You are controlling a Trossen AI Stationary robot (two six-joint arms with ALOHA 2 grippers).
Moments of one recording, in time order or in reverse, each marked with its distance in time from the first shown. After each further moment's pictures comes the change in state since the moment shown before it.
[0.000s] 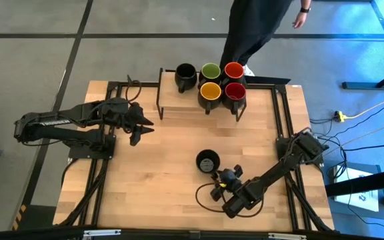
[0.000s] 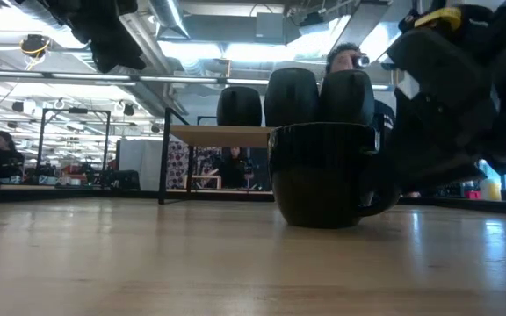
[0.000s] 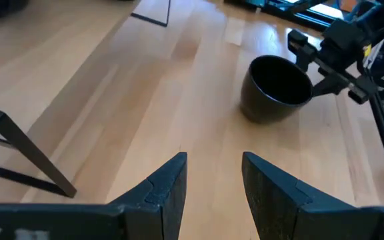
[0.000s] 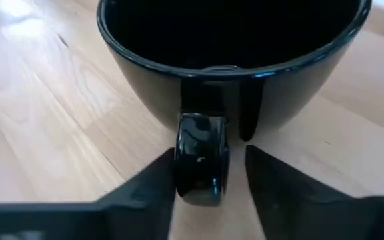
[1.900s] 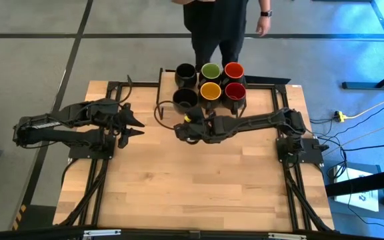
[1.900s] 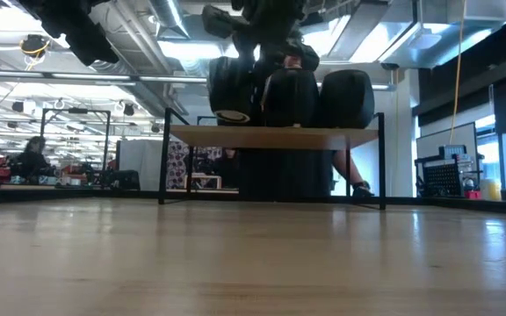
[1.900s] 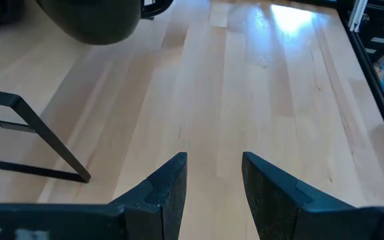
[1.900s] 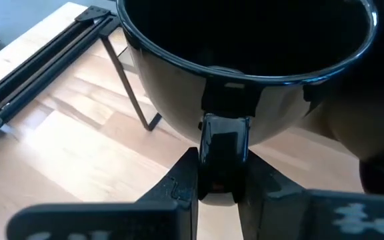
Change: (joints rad) left arm 0.000 -0.146 0.000 -0.165 0.031 0.140; right arm -0.618 0.009 0.684 -0.335 -0.127 -0.476
